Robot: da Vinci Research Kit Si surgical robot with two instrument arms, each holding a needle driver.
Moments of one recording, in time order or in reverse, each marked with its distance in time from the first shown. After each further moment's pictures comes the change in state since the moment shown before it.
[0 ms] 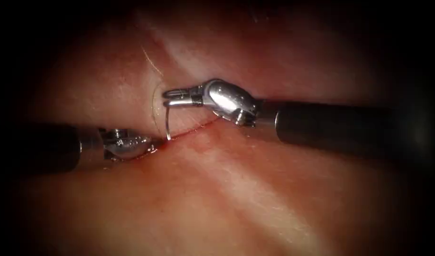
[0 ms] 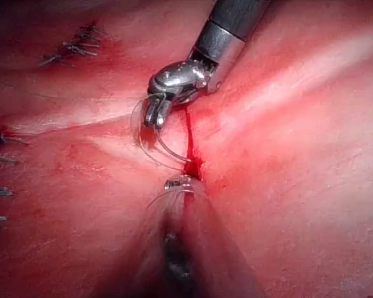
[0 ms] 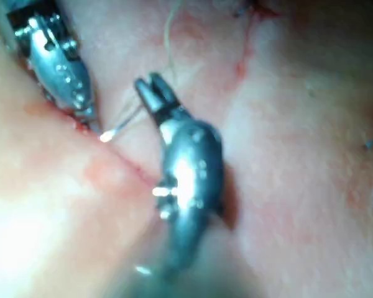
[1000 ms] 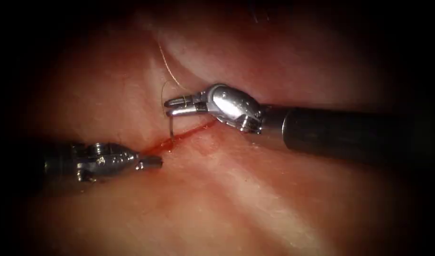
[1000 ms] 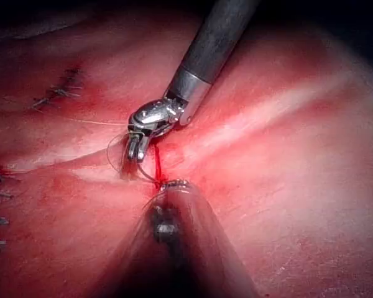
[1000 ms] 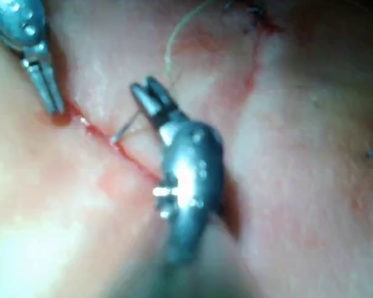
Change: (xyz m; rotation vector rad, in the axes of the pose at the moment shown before) right arm 0.001 -0.001 0.000 0.162 -0.113 0.094; left arm 0.009 0.007 -0.011 0.029 -0.007 0.058
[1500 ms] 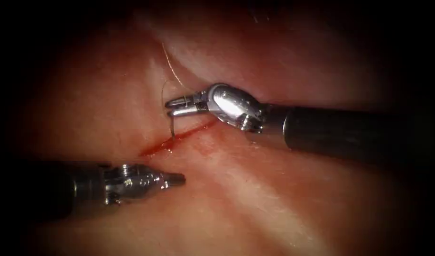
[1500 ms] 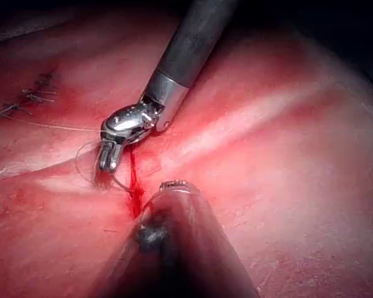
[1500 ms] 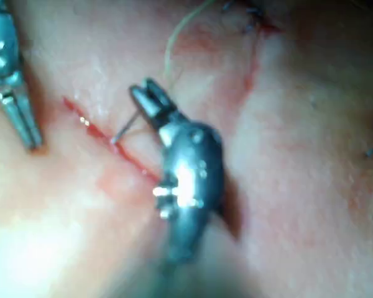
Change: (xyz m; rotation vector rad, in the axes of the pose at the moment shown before) right arm 0.000 0.000 0.000 0.019 -0.012 0.066; left arm 0.002 0.004 0.004 0.018 0.017 0.017
